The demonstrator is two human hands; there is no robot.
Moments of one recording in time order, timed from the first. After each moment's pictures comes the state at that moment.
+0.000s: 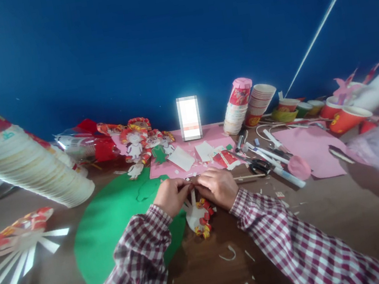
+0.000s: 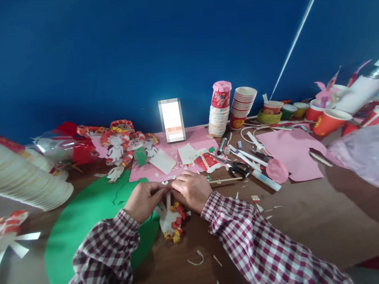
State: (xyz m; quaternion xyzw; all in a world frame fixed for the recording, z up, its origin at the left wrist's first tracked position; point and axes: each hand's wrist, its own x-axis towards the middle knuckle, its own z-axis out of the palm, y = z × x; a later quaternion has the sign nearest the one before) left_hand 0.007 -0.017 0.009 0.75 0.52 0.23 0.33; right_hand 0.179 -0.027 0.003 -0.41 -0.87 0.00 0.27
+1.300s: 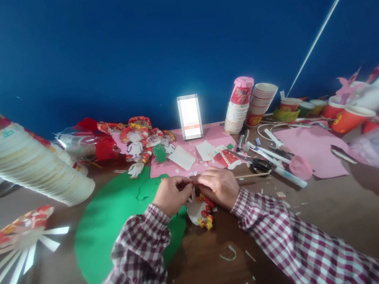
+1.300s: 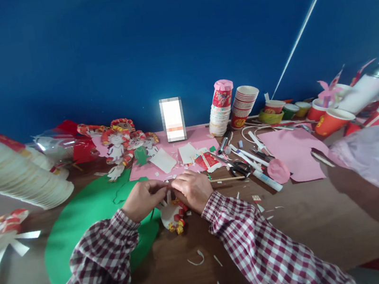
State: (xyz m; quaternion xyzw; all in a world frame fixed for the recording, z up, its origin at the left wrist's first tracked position) left_hand 0.009 -0.018 0.005 0.68 0.53 0.27 0.43; right_hand 0.181 -0.027 0.002 -0.40 -0.87 0.02 0.28
